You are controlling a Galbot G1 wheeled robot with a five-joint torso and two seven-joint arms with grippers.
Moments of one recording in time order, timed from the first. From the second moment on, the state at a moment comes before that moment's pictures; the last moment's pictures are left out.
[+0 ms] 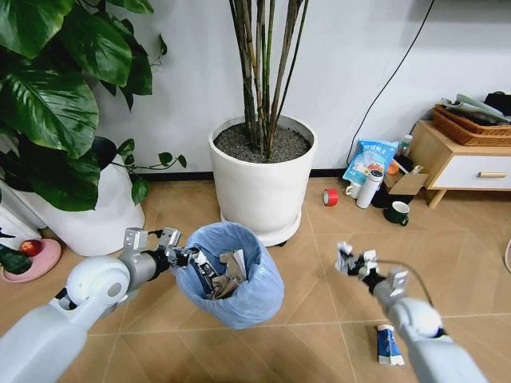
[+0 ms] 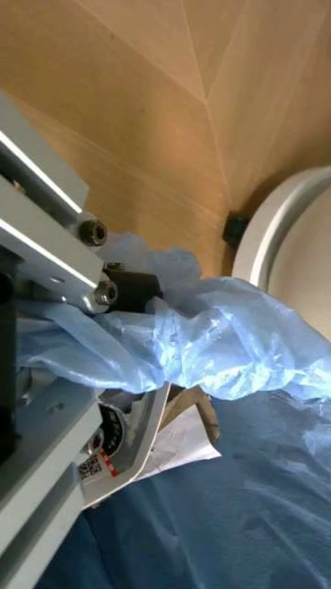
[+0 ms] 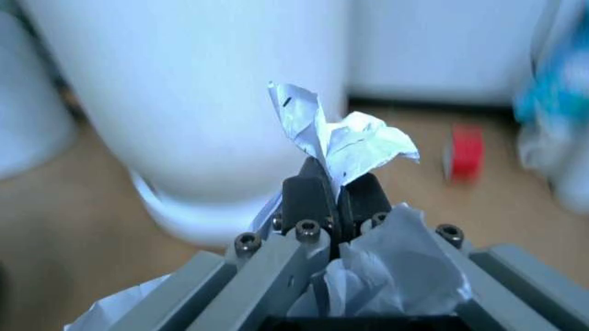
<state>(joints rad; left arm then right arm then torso) 1.04 -0.73 -0.23 -1.98 -1.05 0.74 -0.09 -1.20 1.08 0.56 1.65 0.49 -0.14 -0.36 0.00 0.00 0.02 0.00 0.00</state>
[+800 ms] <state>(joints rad) 0.92 -0.80 -0.09 -1.92 -1.11 0.74 -0.15 -0.93 0.89 0.14 2.13 0.81 -0.32 -0.25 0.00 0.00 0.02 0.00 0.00</state>
